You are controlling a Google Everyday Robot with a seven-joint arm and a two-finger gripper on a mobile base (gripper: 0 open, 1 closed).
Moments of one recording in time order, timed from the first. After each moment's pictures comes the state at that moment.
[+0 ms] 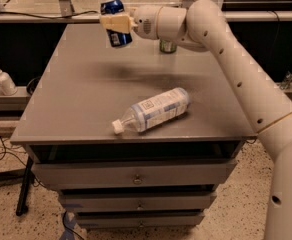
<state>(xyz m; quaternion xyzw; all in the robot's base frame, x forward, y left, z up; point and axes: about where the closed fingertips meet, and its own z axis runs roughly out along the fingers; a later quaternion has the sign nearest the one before) 0.746 0.091 0.978 -0.37 0.61 0.43 0.55</state>
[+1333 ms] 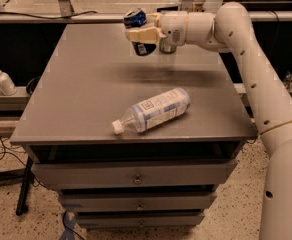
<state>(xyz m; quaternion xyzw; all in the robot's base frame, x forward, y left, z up) 0.734 0.021 0.952 -0.47 0.56 0.41 0.55</state>
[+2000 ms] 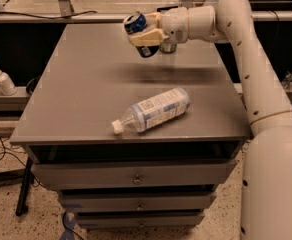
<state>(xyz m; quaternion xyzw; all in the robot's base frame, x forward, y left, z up) 0.730 0.019 0.942 -0.55 0.53 0.38 0.52</state>
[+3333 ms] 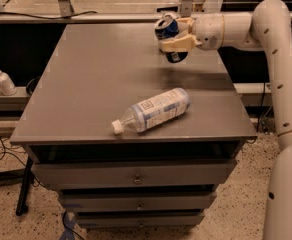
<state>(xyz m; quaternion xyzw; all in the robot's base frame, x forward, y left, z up) 0.705 -0.068 0.938 -0.54 0.53 0.38 0.53</state>
